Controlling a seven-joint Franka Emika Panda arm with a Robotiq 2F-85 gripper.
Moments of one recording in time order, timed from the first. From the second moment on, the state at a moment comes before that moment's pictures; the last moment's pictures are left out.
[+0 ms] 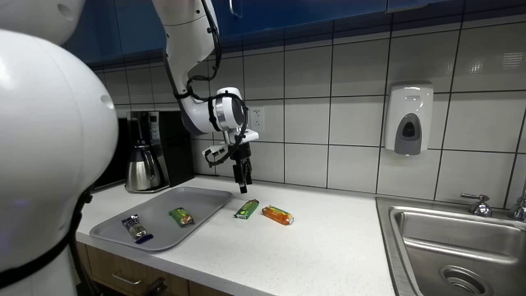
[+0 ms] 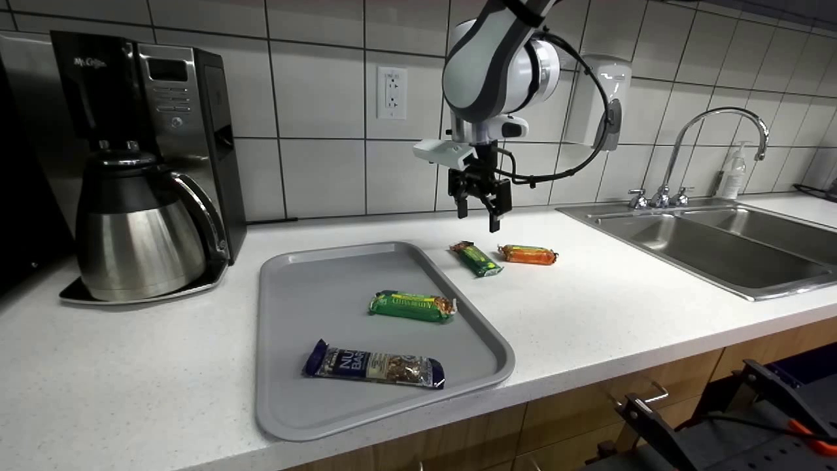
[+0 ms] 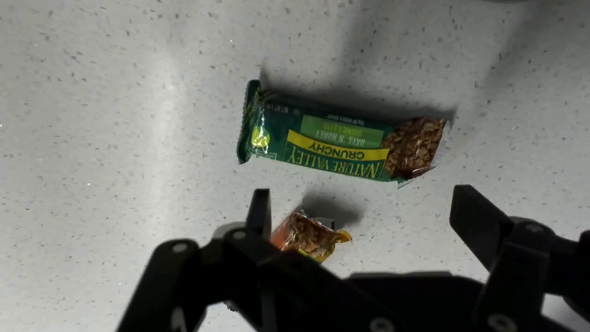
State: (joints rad) arm 0.22 0.47 -0.06 -2.00 -0.23 2.46 1.59
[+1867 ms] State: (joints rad) arm 0.33 0.34 0.06 -2.10 -0.13 2.45 1.37
